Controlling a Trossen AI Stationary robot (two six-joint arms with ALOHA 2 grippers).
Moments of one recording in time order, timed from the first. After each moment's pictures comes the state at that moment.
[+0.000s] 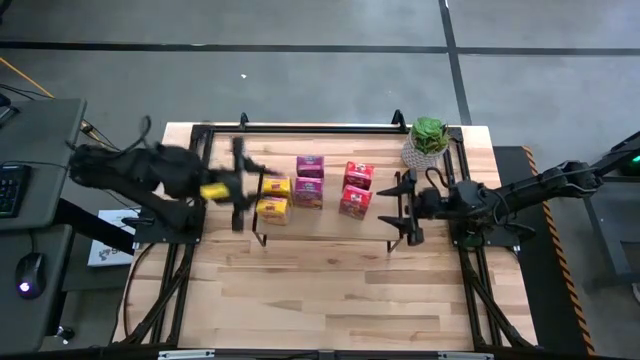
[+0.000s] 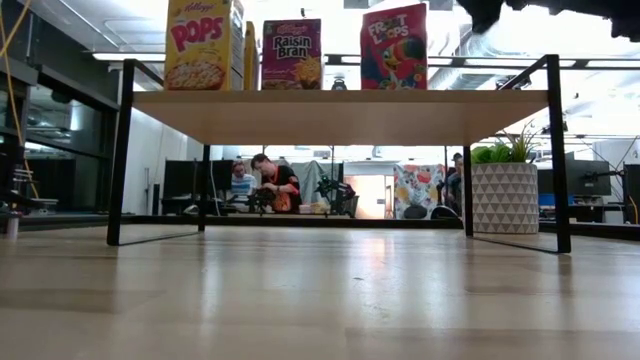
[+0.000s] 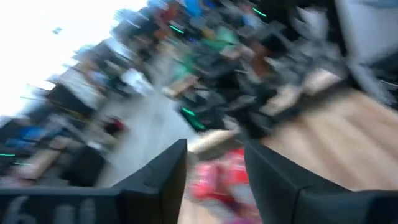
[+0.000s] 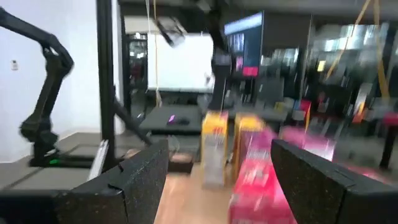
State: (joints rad) left arm -0.30 1.14 1.45 -0.47 -0.39 0.54; right arm 0.20 0.84 0.39 0.66 0.15 -0.09
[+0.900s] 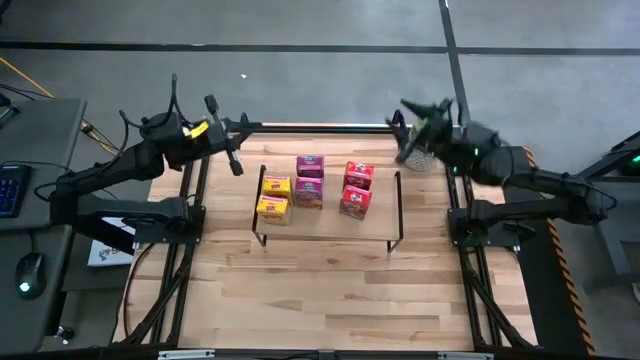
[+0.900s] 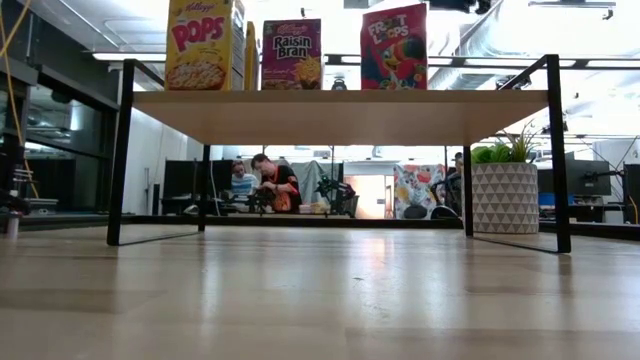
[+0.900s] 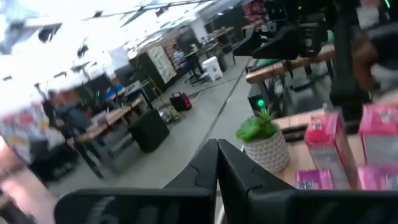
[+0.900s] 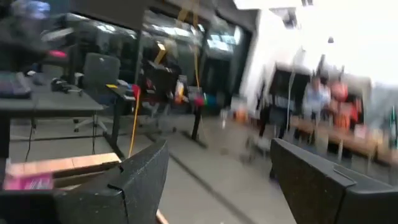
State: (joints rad) left arm 0.31 0.82 0.99 -0.13 -0.12 0.49; right arm -0.30 0.88 0.83 0.24 0.36 -0.28
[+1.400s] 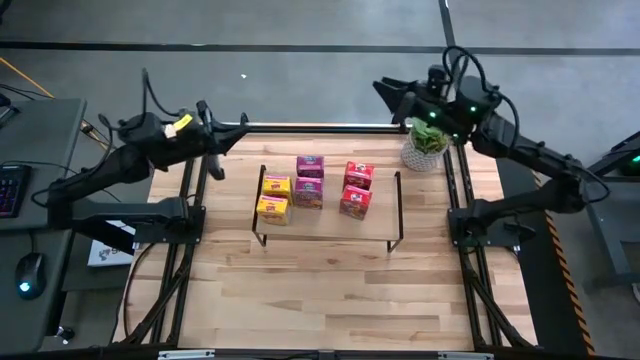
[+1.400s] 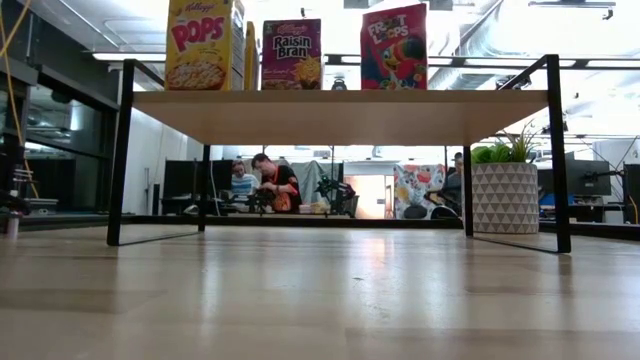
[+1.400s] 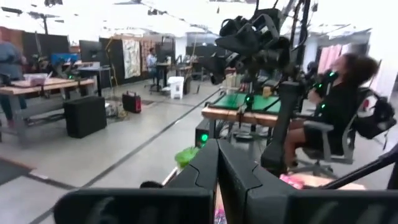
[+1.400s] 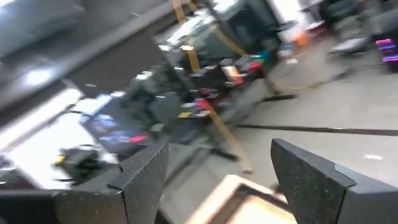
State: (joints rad) left arm 0.32 0.72 0.99 -0.16 0.00 -0.02; right arm -0.35 1.16 1.40 -0.15 0.21 0.58
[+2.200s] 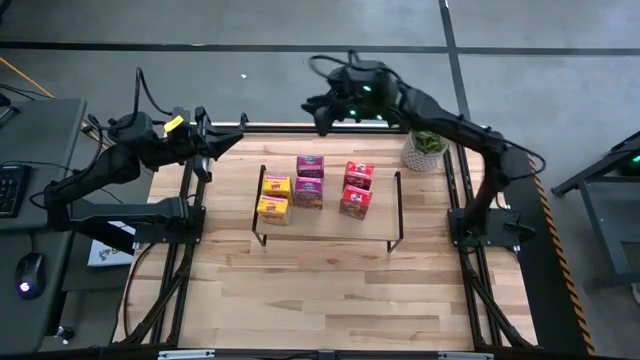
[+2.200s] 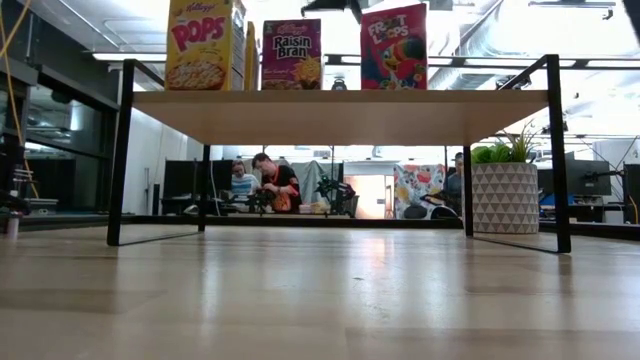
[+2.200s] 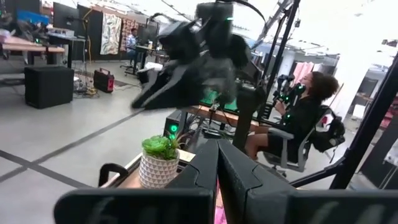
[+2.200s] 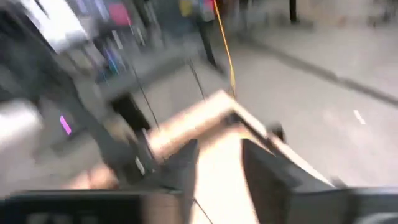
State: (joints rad) left arm 0.32 0.69 1.03 -0.26 0.07 -0.21; right arm -0.34 1.78 2.02 -0.54 -0.02 0.32
